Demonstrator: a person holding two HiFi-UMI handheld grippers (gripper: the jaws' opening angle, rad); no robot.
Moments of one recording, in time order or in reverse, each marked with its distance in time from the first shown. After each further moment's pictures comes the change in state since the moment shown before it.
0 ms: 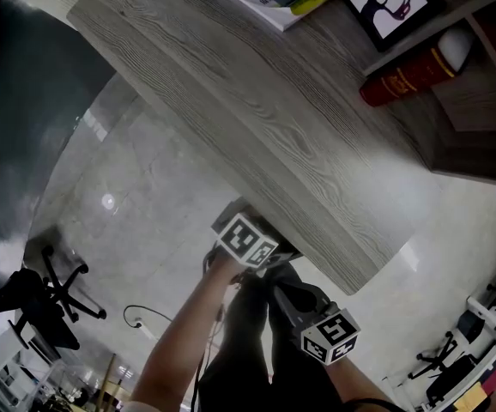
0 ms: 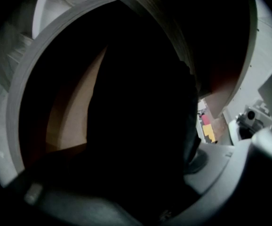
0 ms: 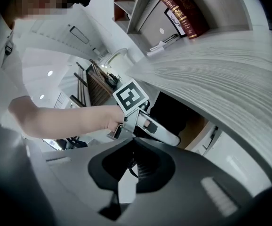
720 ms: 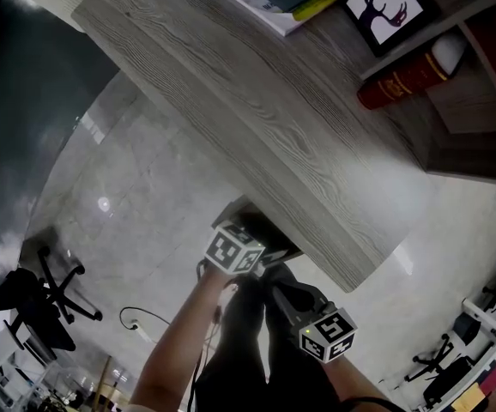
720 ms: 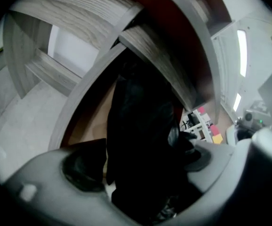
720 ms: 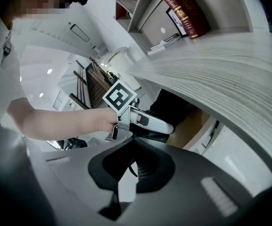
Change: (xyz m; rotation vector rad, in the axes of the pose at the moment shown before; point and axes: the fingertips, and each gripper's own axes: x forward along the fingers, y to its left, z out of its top) left arm -0.030 0.007 0.011 0.014 -0.230 0.087; right arm -0.002 0.004 -0.007 -0.011 0.013 -0.013
